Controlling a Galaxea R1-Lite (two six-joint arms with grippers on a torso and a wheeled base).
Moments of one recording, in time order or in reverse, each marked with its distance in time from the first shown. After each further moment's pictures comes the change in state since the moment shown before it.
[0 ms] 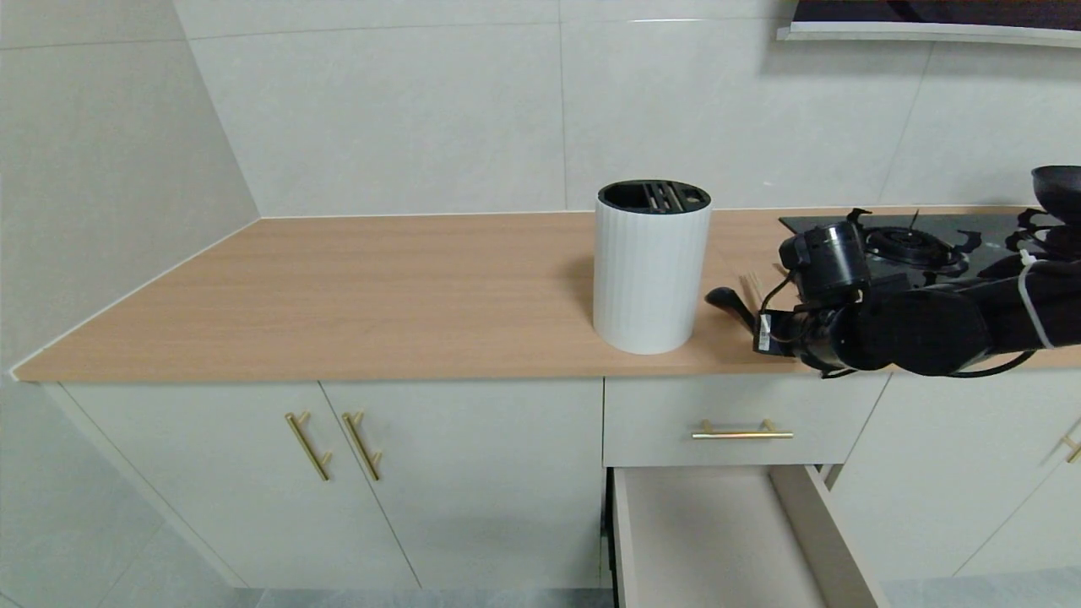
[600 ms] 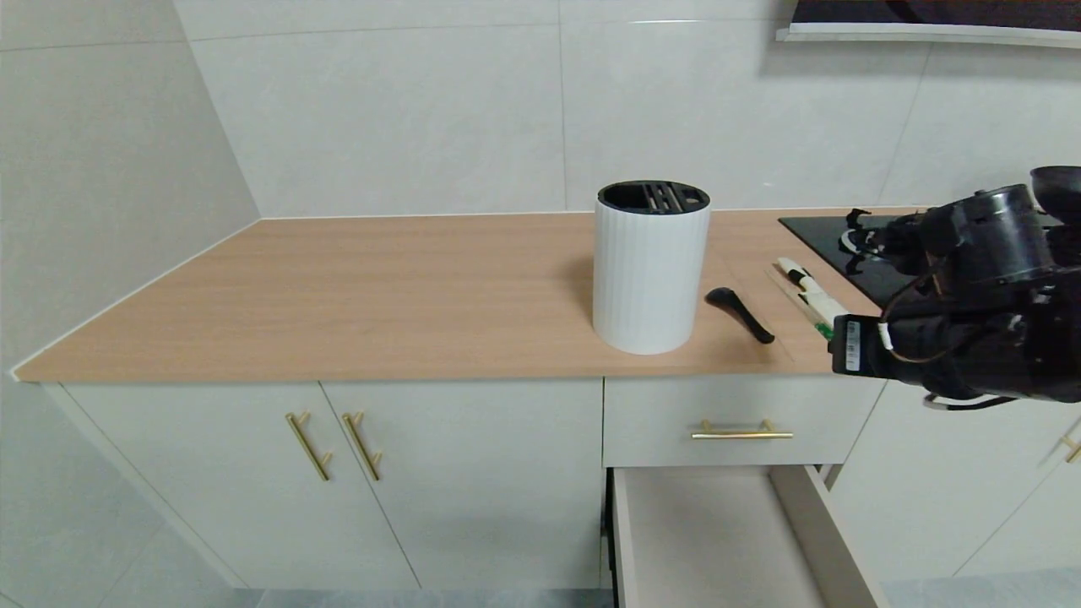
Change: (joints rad) left arm 0.000 0.000 0.000 0.000 0.000 0.000; right arm 0.028 -0.394 0.238 0.174 0.138 -0.005
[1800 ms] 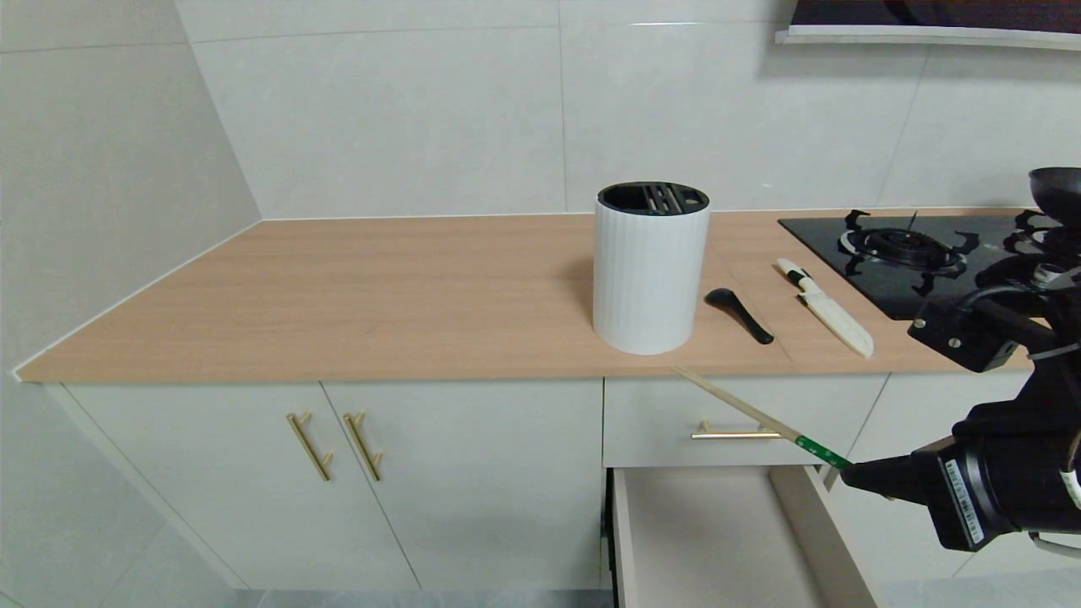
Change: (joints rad) left arm 0.000 0.000 0.000 0.000 0.000 0.000; right arm 0.208 -0.269 0.139 0.260 0.293 -0.101
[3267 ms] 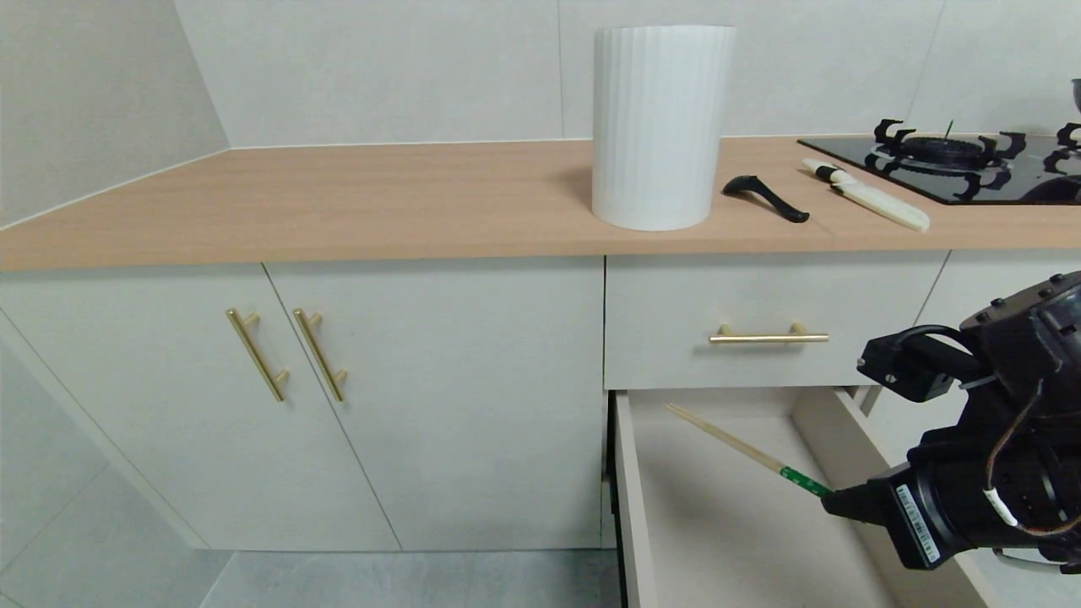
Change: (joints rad) left arm 0.001 0.000 0.000 0.000 0.000 0.000; right arm 0.002 0.085 0.024 0.003 0.001 -0.020
